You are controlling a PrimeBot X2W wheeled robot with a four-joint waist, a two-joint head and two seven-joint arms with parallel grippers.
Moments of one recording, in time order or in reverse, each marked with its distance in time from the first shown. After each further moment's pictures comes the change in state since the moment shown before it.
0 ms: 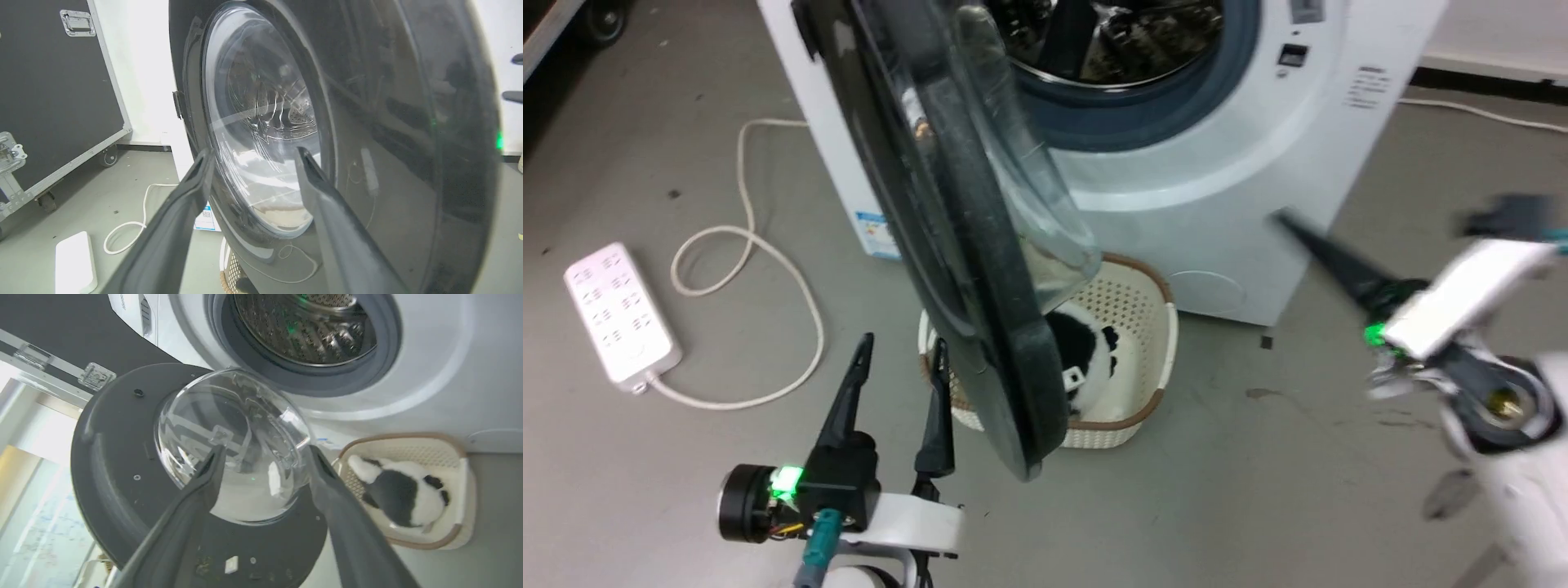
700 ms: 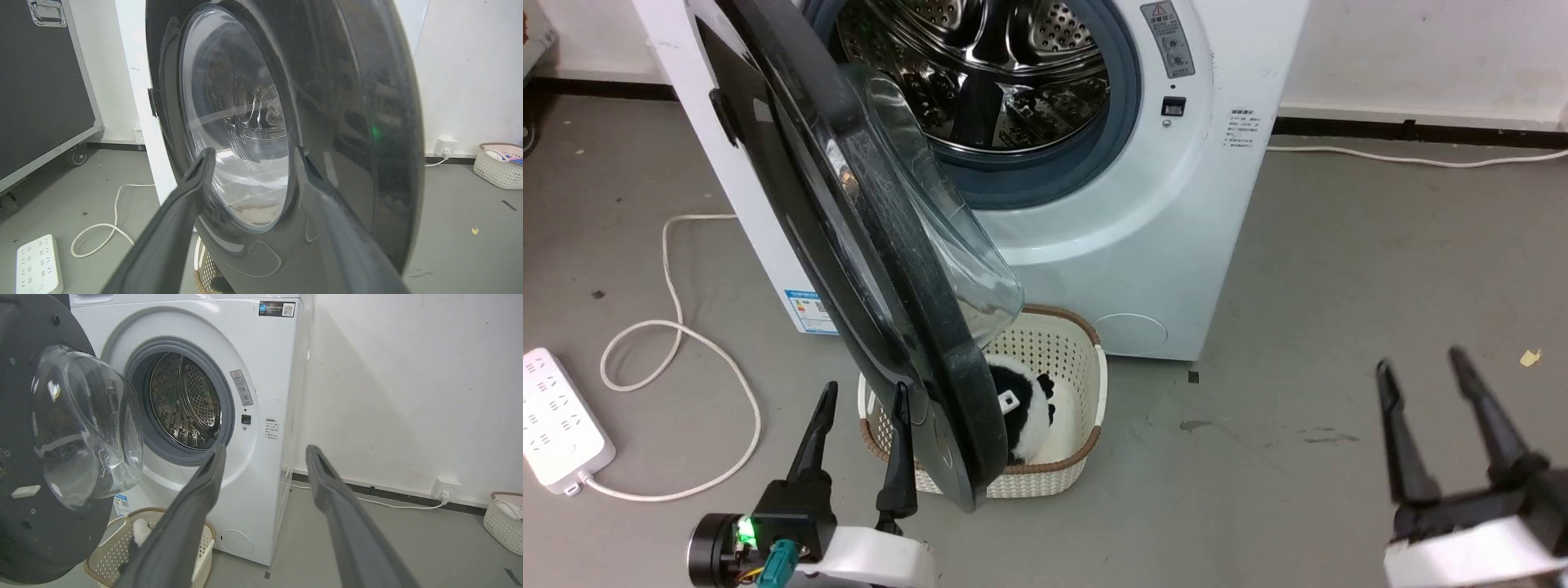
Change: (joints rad) left arm 0.081 -0.007 0.109 0.022 -0.039 -0.076 0.000; right arm 0.556 0.164 -0.294 -0.400 -1.345 0.000 -0.702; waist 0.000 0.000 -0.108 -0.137
